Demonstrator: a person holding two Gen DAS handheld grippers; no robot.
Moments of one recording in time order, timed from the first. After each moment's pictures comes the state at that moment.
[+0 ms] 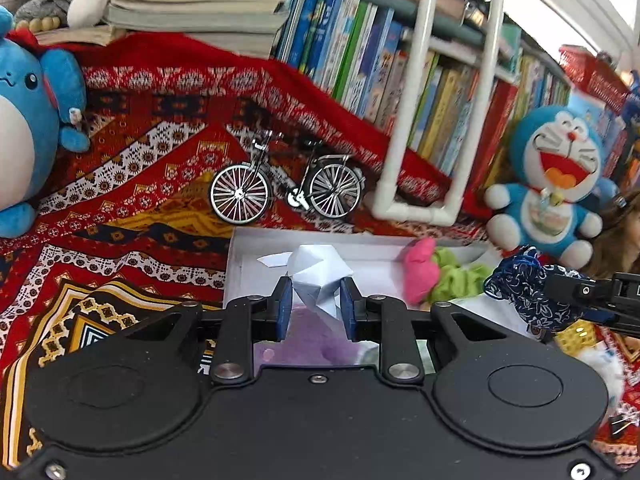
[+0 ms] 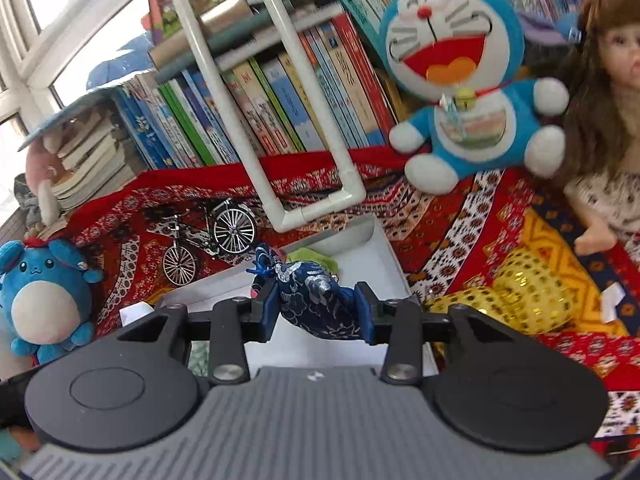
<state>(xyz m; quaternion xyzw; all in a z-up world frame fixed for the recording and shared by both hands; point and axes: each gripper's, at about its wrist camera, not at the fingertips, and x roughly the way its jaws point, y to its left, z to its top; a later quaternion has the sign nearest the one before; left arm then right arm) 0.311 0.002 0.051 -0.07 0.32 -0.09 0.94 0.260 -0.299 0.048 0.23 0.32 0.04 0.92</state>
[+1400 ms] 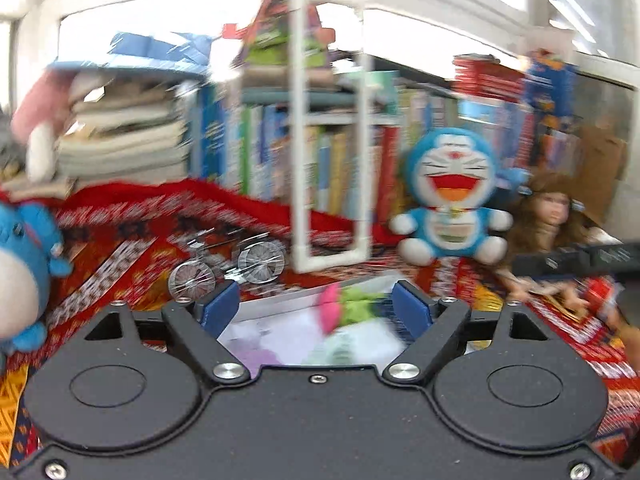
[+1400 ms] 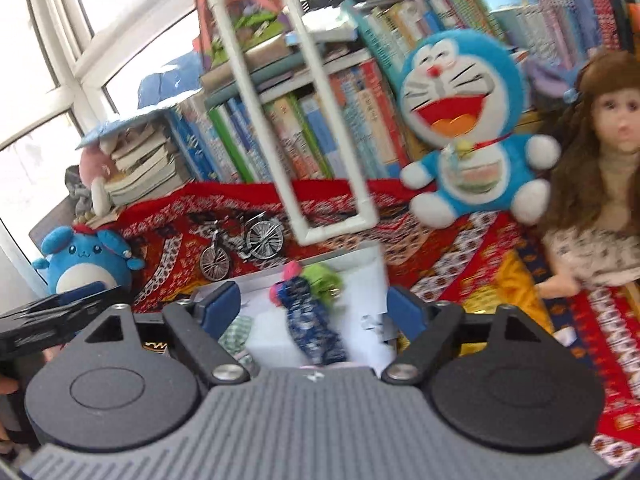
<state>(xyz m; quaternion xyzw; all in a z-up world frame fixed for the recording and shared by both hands) 0.218 -0.037 0.160 0.03 0.23 -0.19 0.95 0.207 -0.361 0.107 0.20 0.29 0.10 0.93</state>
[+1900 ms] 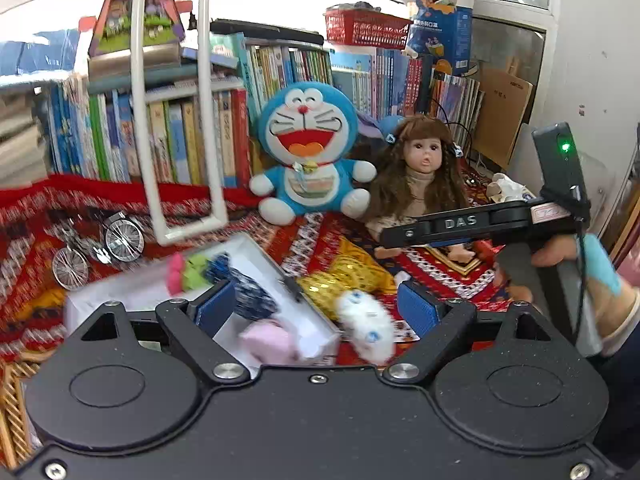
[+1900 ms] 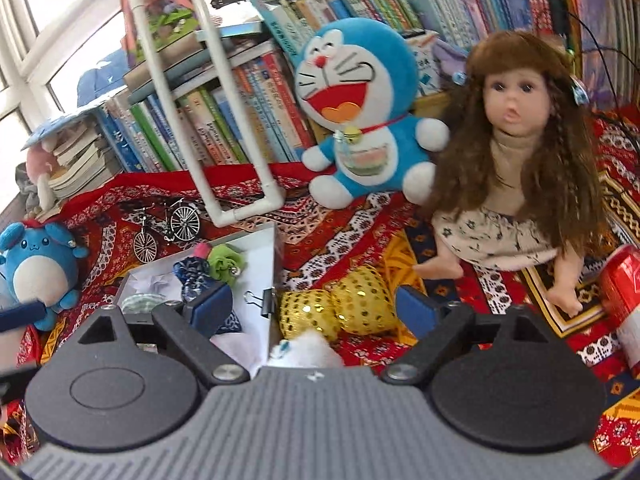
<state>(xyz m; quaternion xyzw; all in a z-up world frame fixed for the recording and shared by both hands) 0.156 -0.160 0.171 0.06 0.30 -0.30 0.91 0.194 -0.431 0.088 0.20 0.35 0.04 0.91</state>
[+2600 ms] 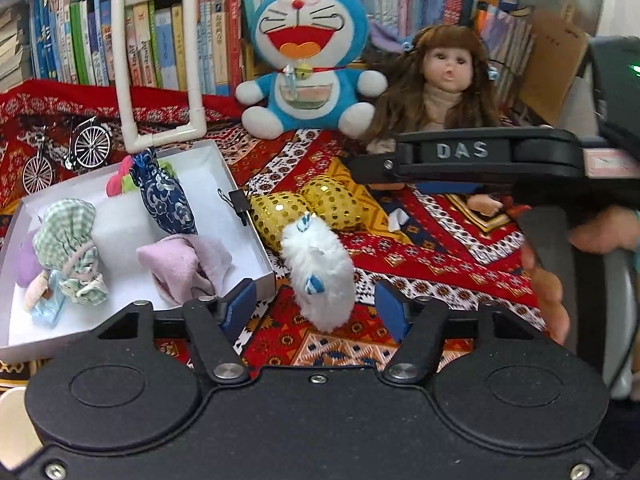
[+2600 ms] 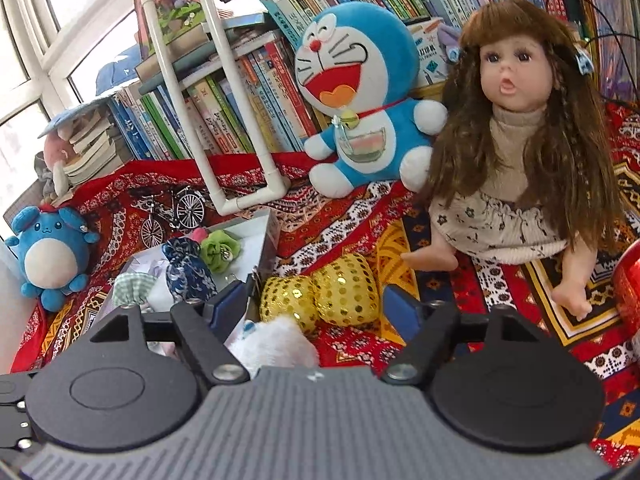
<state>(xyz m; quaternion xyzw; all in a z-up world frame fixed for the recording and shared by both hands) 0.165 -0.261 0.076 0.05 0.38 -0.21 0.90 0.193 -0.456 0.052 0.20 0.34 0.09 0.92</state>
